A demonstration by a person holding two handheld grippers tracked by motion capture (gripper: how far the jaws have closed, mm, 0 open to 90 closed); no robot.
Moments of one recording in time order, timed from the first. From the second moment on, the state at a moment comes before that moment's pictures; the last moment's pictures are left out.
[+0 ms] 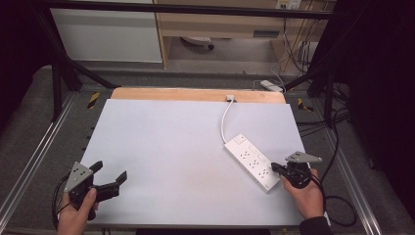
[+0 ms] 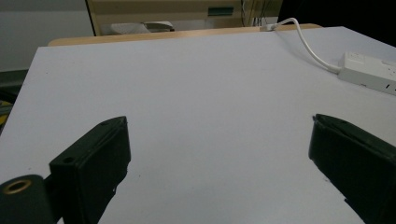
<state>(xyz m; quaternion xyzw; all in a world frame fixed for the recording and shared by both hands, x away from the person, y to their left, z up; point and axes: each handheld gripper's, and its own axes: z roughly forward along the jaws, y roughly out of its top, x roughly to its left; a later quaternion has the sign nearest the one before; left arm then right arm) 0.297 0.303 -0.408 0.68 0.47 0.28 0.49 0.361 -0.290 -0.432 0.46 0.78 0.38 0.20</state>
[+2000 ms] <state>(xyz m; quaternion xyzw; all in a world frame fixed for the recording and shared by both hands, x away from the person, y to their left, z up) 0.297 0.303 -0.408 0.68 0.47 0.28 0.49 0.360 -0.248 -0.421 0.42 0.77 0.44 0.18</state>
